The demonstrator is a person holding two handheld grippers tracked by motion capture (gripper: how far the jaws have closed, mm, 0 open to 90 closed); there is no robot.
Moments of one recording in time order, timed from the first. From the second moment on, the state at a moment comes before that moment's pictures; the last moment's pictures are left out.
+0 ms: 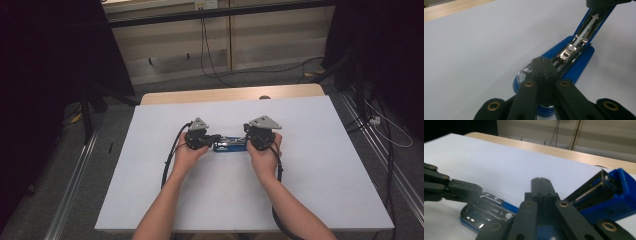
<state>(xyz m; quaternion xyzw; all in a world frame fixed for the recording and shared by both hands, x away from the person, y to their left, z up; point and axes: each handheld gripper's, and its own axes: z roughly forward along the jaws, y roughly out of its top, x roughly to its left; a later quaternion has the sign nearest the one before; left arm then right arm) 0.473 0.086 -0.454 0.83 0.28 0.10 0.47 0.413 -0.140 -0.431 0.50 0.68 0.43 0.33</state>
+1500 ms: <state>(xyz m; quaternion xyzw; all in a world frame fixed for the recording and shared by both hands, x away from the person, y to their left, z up) 0.471 0.086 -0.455 0.83 0.28 0.10 0.47 0.411 -0.172 -0.441 0.51 0.69 0.40 0.32</state>
